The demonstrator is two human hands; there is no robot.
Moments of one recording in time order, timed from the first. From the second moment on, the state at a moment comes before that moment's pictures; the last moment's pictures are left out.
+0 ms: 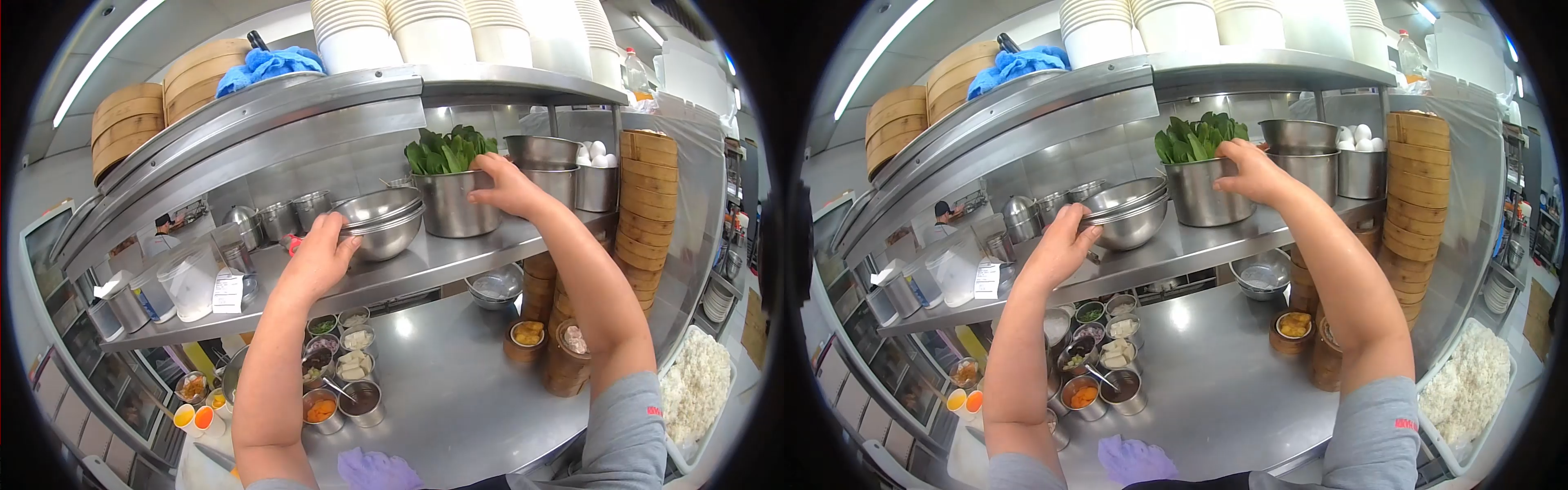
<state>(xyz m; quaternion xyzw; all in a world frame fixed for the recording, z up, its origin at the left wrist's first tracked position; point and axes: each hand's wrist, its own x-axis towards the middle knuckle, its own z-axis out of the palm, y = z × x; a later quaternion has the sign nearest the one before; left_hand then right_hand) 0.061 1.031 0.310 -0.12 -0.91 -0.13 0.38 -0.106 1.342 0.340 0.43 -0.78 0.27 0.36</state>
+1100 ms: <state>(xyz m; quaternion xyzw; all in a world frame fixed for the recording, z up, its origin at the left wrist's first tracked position) 0.003 1.099 0.306 -0.23 -0.88 -0.17 0.38 -0.068 1.333 0.275 0.44 -0.61 0.52 0.39</state>
